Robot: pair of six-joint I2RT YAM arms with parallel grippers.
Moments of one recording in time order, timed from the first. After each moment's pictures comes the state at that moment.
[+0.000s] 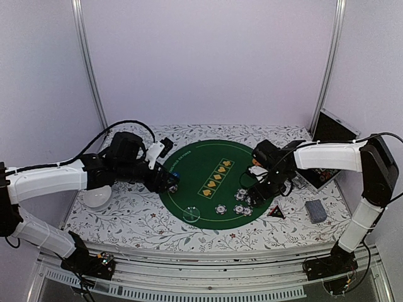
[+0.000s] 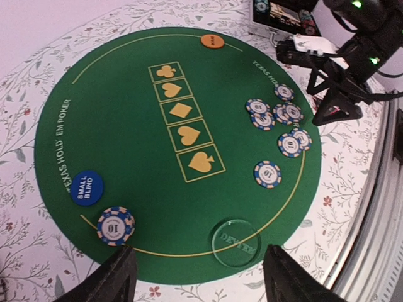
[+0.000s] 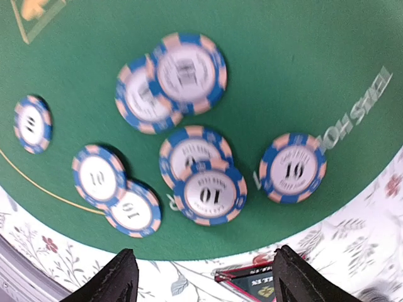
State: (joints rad) left arm -0.74 1.29 0.85 -0.19 0.14 -0.05; right arm 0.68 1.72 1.15 -0.77 -0.03 0.14
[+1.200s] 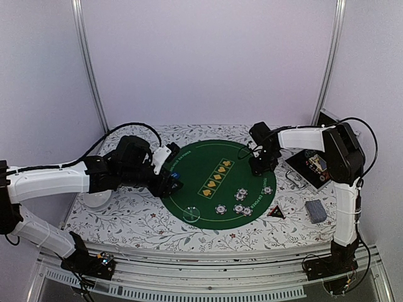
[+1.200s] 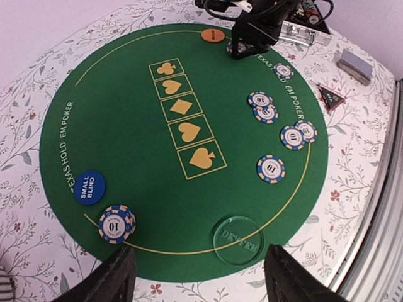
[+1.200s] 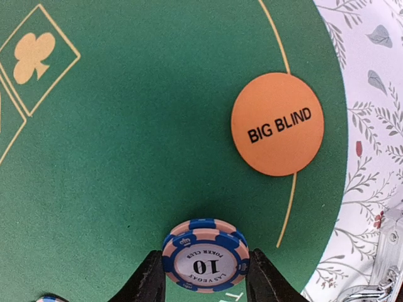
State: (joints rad) left arm -0.84 1.31 0.86 -0.21 0.03 -0.03; right arm 0.49 2.12 1.54 -0.65 0.13 0.09
